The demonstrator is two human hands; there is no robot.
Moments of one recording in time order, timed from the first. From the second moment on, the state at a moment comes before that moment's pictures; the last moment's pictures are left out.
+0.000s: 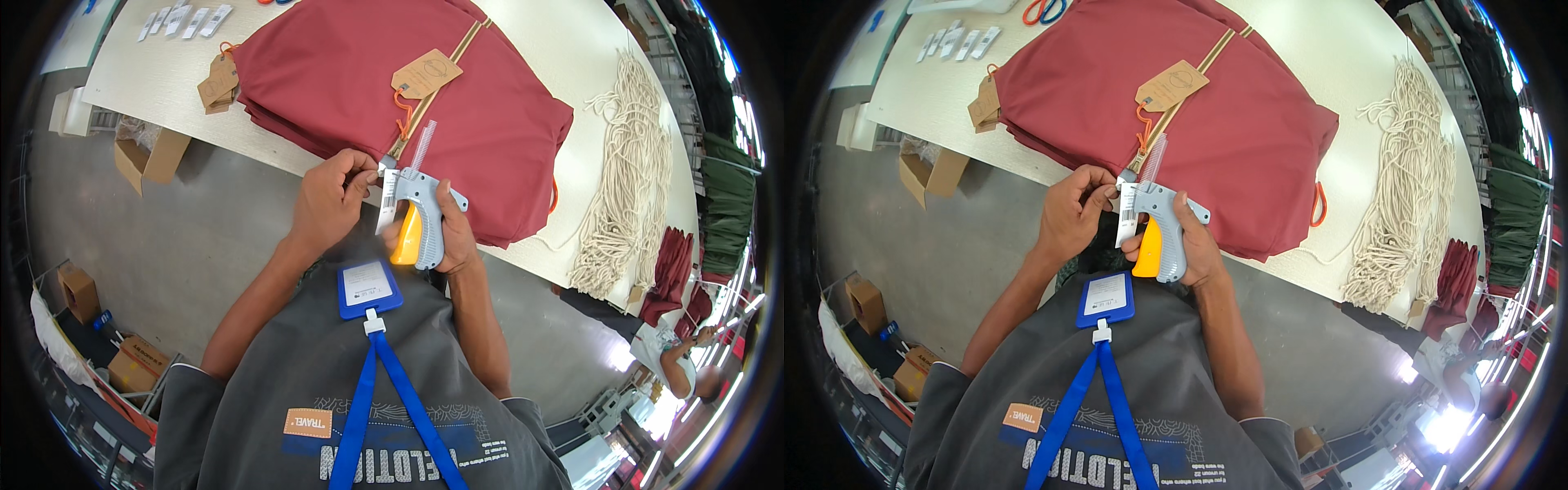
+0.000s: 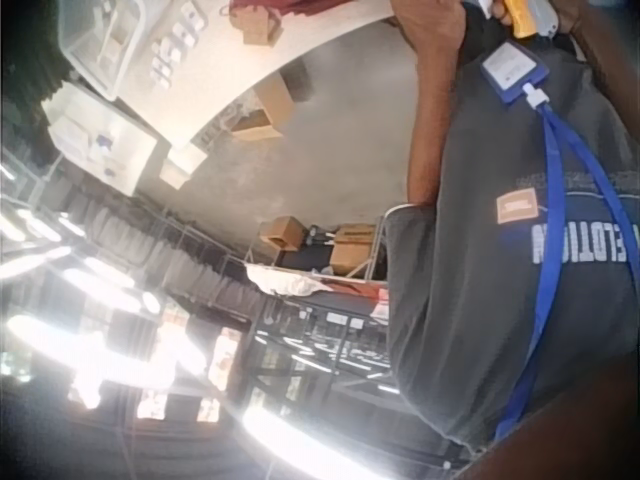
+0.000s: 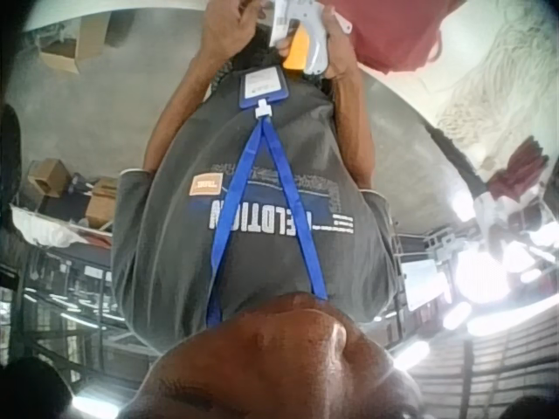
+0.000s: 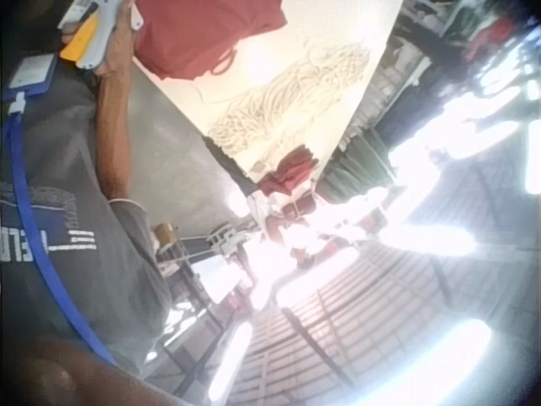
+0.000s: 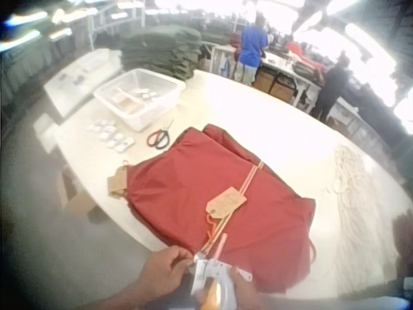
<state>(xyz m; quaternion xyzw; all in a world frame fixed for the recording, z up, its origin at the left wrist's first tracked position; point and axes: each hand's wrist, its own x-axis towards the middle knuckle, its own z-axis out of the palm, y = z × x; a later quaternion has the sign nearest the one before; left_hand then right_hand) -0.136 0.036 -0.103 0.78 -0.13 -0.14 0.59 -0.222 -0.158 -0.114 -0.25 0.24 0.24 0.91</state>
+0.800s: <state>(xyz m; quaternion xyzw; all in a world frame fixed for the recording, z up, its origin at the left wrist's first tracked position) -0.166 0.011 -0.111 0.79 -0.11 0.07 0.60 -0.212 -0.153 -0.128 -0.29 0.22 0.25 0.90</state>
